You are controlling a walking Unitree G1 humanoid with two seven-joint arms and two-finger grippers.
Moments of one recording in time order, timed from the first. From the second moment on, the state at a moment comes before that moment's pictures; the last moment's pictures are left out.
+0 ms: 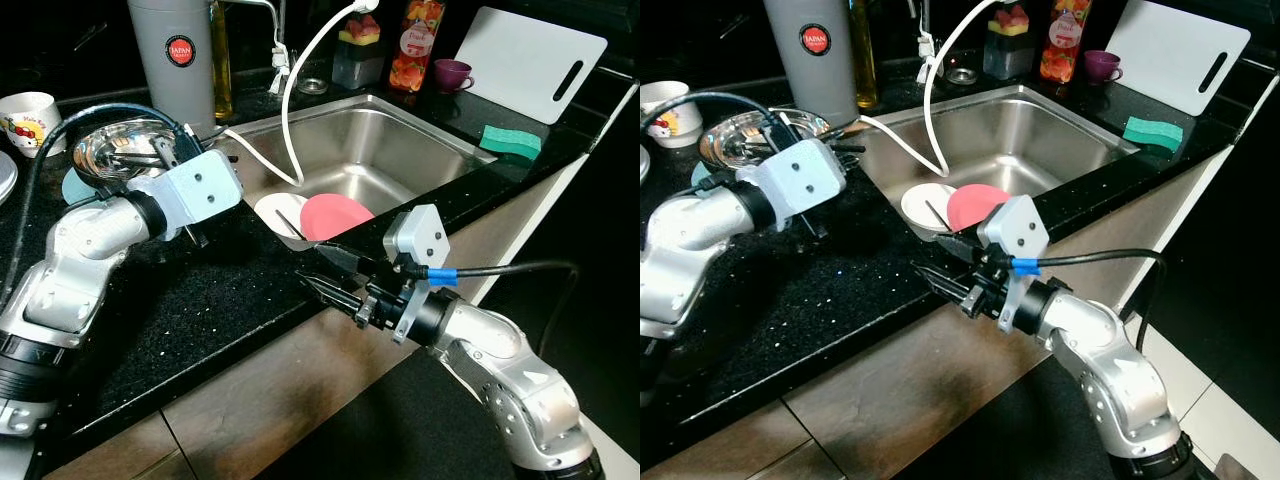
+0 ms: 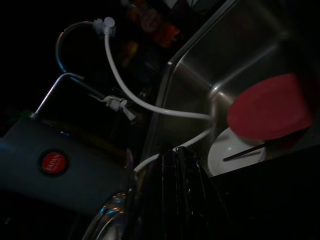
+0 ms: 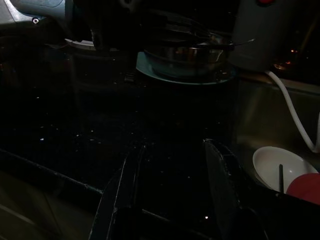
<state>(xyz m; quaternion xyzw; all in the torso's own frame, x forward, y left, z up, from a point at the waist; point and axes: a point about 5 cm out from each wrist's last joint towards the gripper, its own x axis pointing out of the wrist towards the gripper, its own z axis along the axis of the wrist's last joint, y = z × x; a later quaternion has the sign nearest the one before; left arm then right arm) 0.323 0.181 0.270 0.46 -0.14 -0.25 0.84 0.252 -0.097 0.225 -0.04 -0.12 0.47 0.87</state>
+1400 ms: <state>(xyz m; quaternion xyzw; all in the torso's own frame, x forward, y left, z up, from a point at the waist) 0.342 0.195 0.249 0.51 -0.08 -0.21 0.83 0.248 -0.095 0.230 -0.04 -0.13 0.47 0.87</state>
